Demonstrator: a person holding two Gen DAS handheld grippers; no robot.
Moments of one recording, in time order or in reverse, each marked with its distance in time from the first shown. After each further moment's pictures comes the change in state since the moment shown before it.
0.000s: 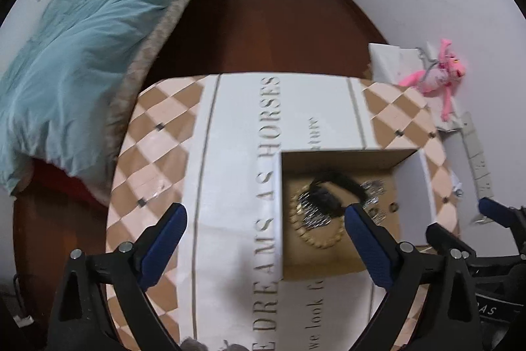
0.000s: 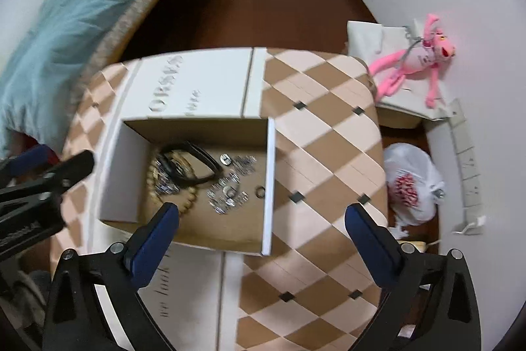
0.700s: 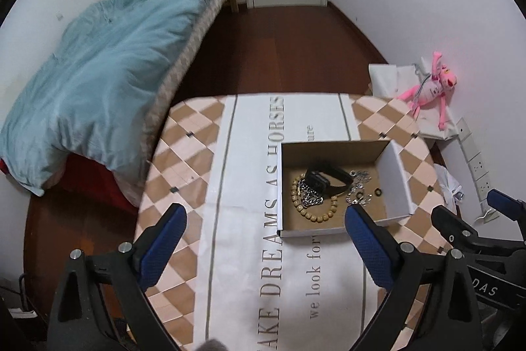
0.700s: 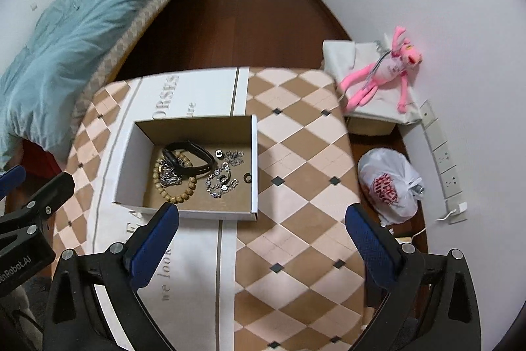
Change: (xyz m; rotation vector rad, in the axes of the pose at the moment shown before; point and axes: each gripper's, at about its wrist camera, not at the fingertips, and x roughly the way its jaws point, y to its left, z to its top) left arm -0.091 -0.012 -0.043 0.016 -0.154 0.061; right arm -0.088 -0.006 -0.045 0.060 -0.161 -0.041
